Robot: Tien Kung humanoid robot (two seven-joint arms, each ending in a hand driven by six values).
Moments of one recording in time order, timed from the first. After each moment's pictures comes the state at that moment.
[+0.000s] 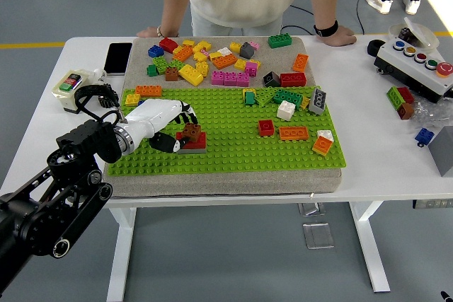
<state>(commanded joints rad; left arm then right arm) -0.49 0.16 -1.10 -1.28 2.24 -0.26 0.07 0.14 -0.16 1.42 0.18 -0.88 -0.07 -0.03</state>
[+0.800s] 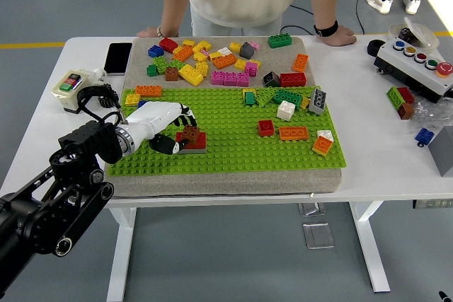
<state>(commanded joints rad) -0.50 0.15 -1.10 -1.25 2.24 -0.26 0.07 0.15 -0.16 1.41 0.18 -0.88 -0.08 -0.03</state>
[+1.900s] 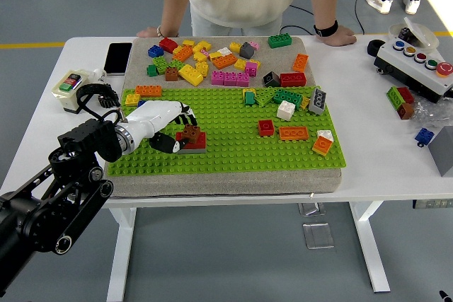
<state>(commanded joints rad) -0.50 0.15 -1.11 -1.25 2.24 -0.28 0.07 0.15 -0.16 1.41 0.18 -0.88 -0.08 -0.03</state>
